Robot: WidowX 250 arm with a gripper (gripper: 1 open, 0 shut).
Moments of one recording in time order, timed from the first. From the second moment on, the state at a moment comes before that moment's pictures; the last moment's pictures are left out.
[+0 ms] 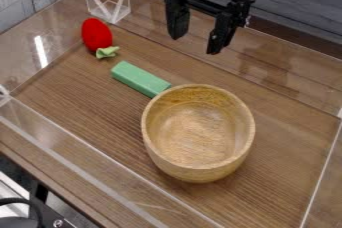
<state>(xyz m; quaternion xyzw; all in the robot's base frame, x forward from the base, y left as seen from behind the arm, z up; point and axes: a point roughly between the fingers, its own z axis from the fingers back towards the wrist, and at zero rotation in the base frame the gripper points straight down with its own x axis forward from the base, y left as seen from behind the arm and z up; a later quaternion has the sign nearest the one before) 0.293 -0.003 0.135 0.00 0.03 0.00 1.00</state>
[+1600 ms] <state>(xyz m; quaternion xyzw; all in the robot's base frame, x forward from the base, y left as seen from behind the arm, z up) 0.312 0.200 0.060 -0.04 0.00 0.39 0.92</state>
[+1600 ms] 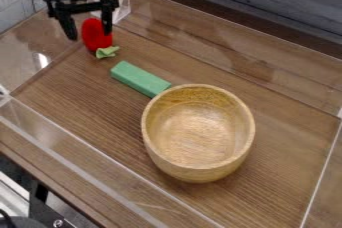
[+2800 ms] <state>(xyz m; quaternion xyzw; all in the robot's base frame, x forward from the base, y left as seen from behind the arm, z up) 0.327 0.191 0.063 -0.07 -0.01 0.38 0.92</state>
